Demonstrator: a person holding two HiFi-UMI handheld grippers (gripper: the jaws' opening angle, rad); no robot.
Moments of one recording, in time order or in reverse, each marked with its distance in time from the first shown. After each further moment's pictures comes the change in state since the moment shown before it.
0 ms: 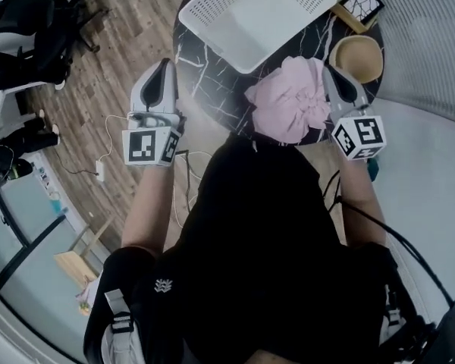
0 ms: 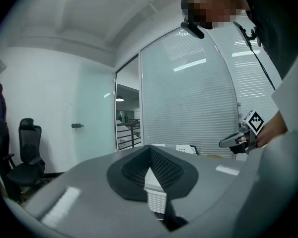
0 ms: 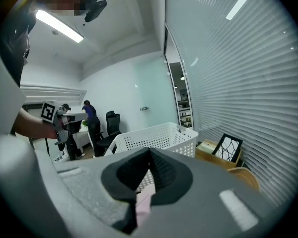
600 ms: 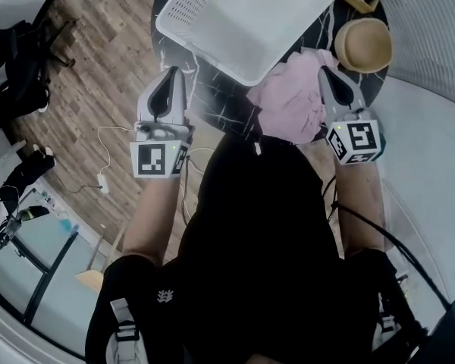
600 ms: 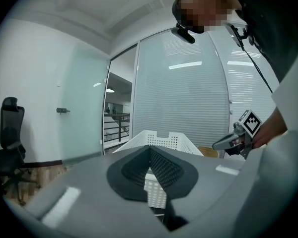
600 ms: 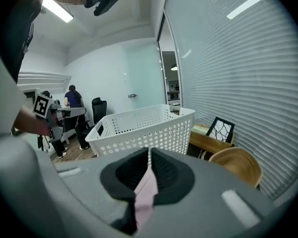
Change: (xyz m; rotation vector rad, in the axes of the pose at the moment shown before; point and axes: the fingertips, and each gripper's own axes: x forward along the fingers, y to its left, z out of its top) left arm 0.055 0.011 -0.088 -0.064 0.048 -0.175; right arm 0.047 0.006 -0.068 0.010 0.136 -0.168
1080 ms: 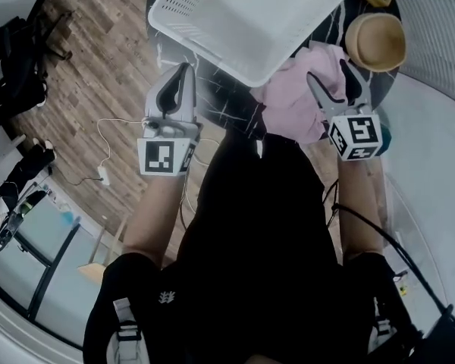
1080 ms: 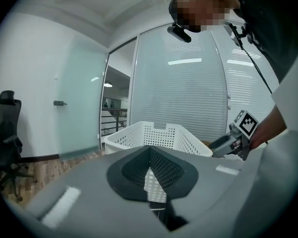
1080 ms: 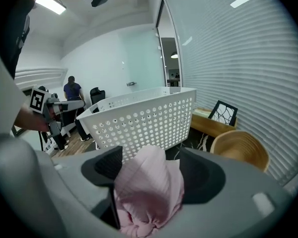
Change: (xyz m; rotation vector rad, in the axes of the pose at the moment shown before) left arm 0.019 -0.013 -0.044 -0.015 0.043 -0.036; right arm 0.027 -0.008 -0.052 0.012 0.130 -0.005
